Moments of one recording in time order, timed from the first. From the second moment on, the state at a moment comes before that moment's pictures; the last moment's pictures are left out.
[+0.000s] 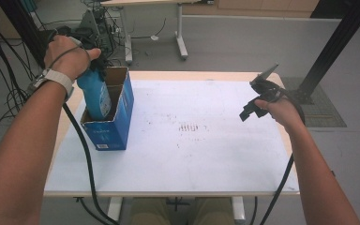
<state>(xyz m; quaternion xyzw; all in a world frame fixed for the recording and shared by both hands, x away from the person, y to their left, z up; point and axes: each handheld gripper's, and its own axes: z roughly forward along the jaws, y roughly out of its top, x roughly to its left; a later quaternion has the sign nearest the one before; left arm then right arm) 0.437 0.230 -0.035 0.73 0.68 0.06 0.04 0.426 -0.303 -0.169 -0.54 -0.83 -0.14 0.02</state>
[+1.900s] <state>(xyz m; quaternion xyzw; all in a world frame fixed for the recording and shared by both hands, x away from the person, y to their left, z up) 0.444 0.231 -0.121 0.74 0.67 0.06 0.05 0.428 -0.307 -0.180 -0.55 -0.82 -0.13 0.03</state>
